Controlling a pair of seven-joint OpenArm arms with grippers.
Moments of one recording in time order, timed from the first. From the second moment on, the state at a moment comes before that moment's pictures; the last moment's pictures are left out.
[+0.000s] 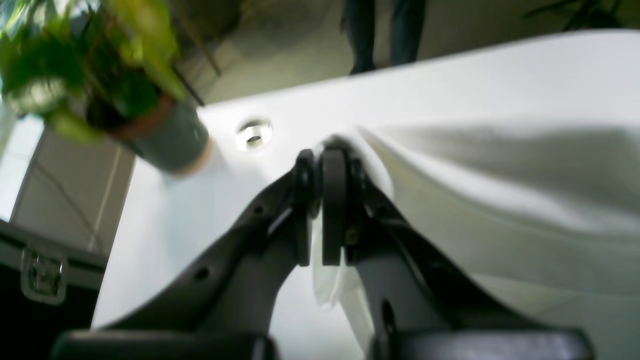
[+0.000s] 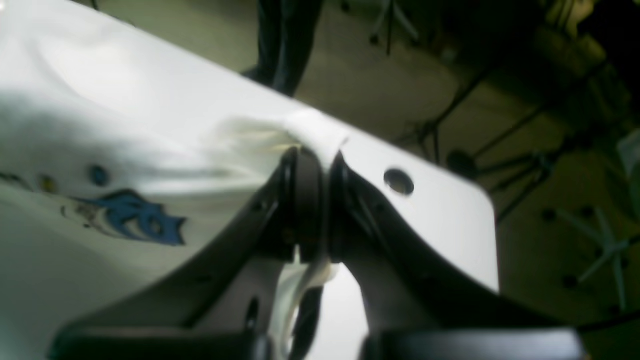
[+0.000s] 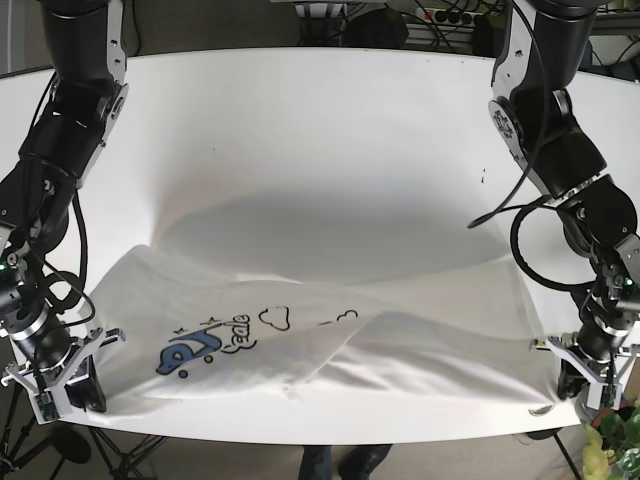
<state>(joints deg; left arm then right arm) -35.7 -14.3 -25.8 82.3 -4.0 -34.5 44.1 32.8 22.1 17.9 98.2 21.7 34.1 -56.5</state>
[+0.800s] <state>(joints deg) -47.1 -18.5 -23.6 75.0 -1.4 -34.5 43.4 49.4 25.7 12.4 91.8 22.3 34.2 -60.0</state>
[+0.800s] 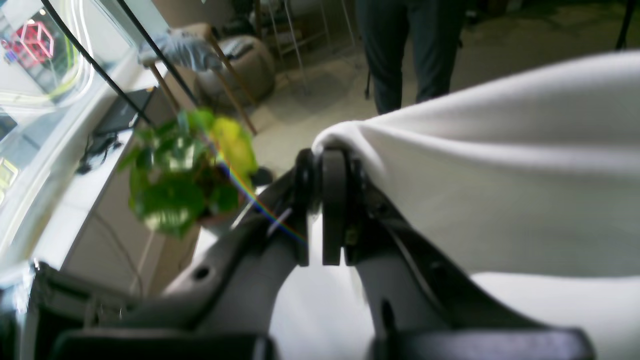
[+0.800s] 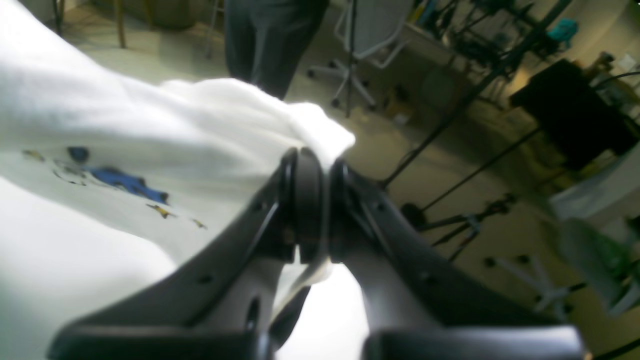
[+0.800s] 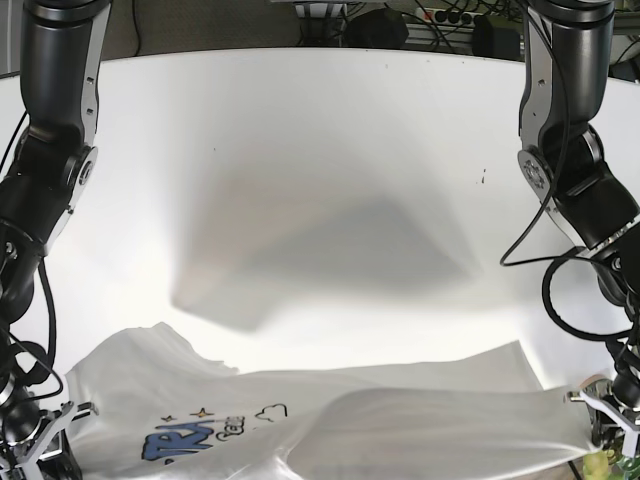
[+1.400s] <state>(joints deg) -27.1 -17.6 -29.1 74.9 -1.3 -34.6 43.5 19.3 20.4 25.3 103.1 27.2 34.2 -60.2</state>
